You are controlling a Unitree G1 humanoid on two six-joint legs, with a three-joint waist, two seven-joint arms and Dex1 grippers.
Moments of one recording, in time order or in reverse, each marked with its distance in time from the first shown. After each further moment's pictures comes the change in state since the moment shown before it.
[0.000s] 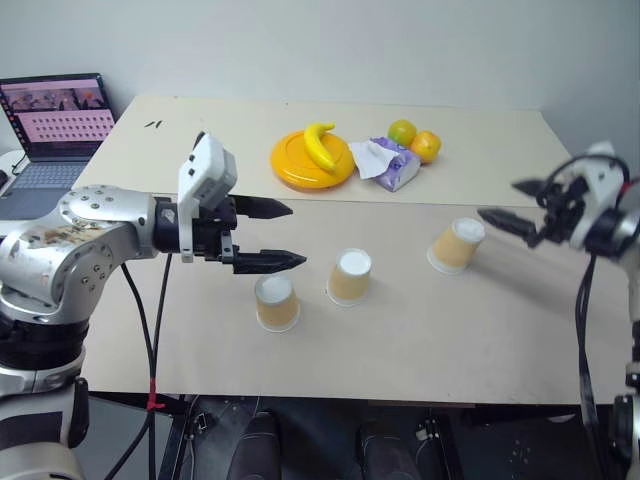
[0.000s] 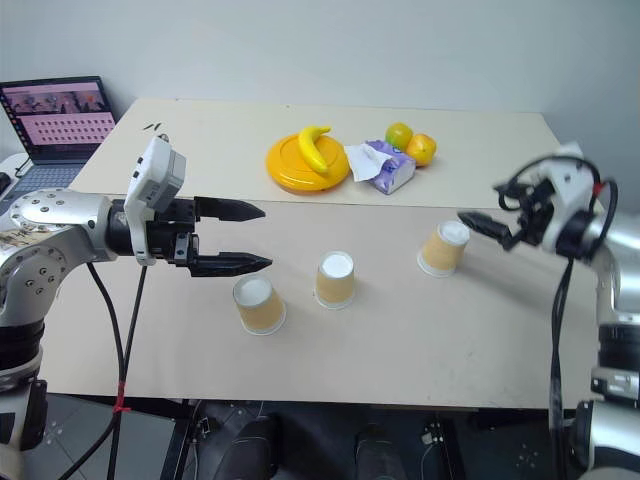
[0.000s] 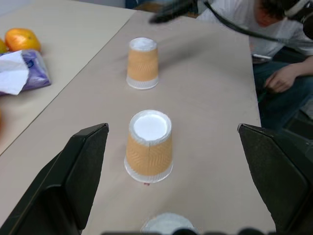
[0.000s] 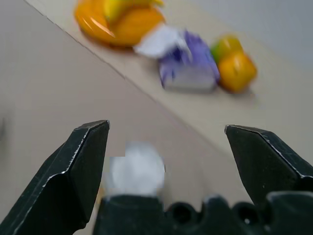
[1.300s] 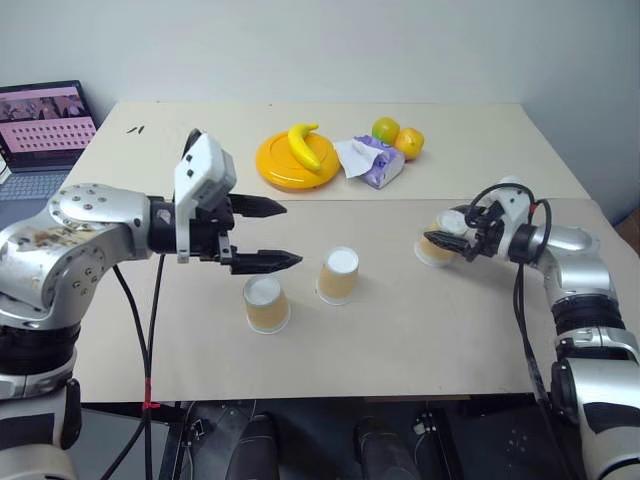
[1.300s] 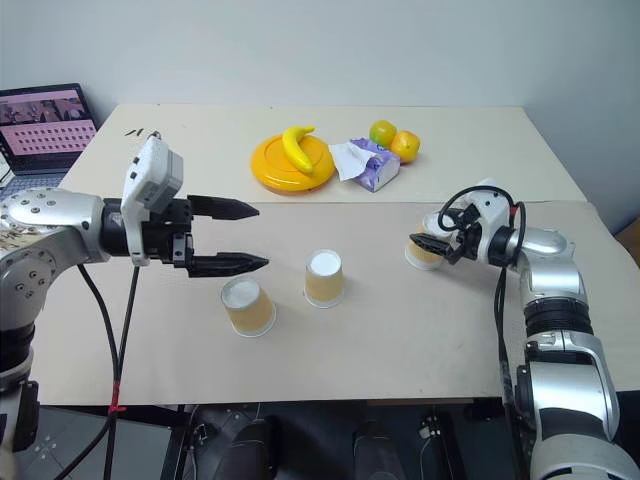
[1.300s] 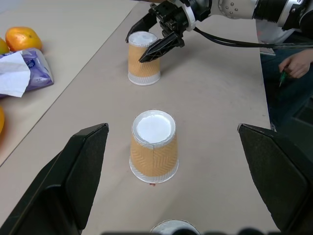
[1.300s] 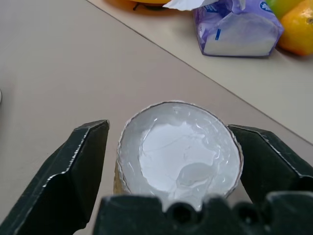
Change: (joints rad) left arm 0.034 0.046 0.037 -0.072 -0.003 0.041 0.070; right arm -0.363 0.199 0.243 0.522 -0.120 -0.298 0.084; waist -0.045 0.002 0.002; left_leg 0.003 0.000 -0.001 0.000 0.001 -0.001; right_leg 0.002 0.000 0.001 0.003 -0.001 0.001
